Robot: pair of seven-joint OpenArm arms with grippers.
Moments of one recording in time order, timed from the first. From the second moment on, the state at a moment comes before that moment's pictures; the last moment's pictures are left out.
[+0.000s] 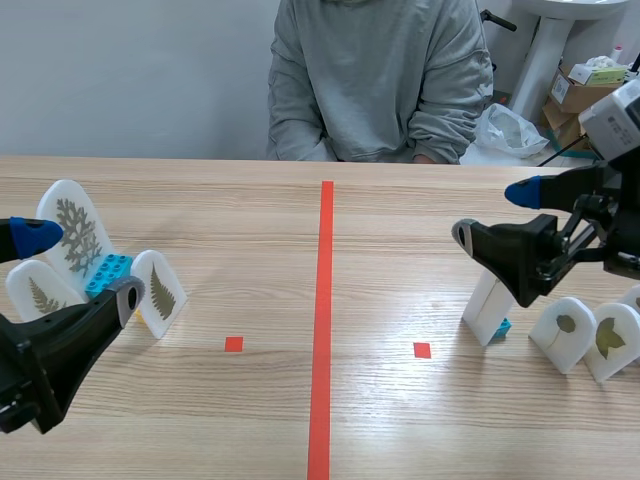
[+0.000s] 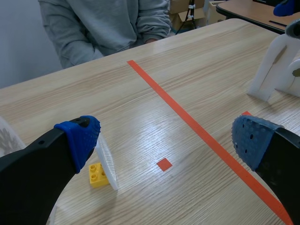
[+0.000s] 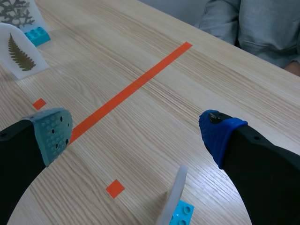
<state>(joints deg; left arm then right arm) 44.0 -34.3 -8.4 113.2 -21.4 -24.5 -14.4 -8.9 32.1 3.5 89.3 26.6 45.3 -6.4</state>
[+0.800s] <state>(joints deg) 44.0 -33.3 -8.4 113.2 -27.9 -24.5 -13.7 -29.1 33.6 18.3 103.1 41.2 45.3 -16.9</state>
